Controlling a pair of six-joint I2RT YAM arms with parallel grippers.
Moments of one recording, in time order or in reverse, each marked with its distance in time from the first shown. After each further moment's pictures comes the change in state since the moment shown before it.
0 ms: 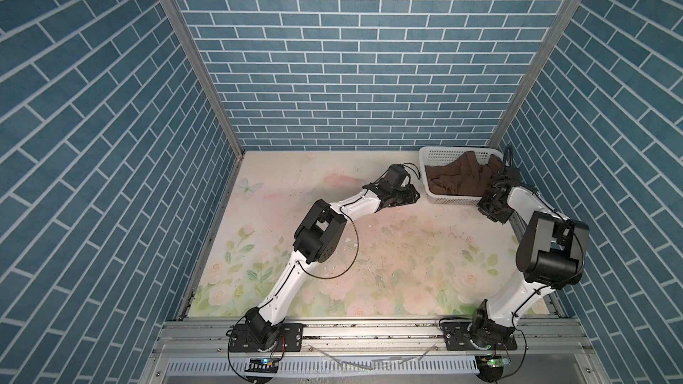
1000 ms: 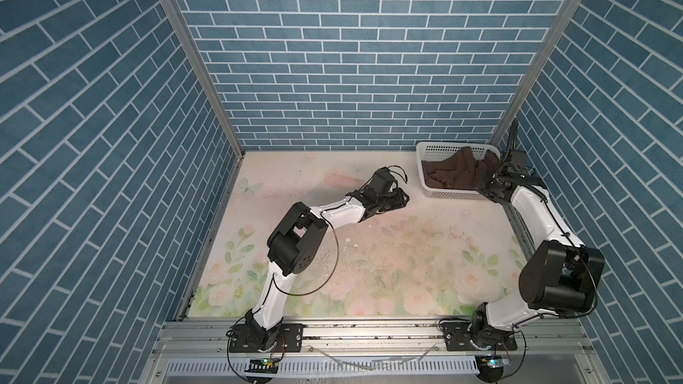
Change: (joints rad) left arm 0.011 -0.379 -0.482 0.170 -0.077 -0.063; right arm 0.123 -0.228 0.104 -0.005 -0.050 -0.040
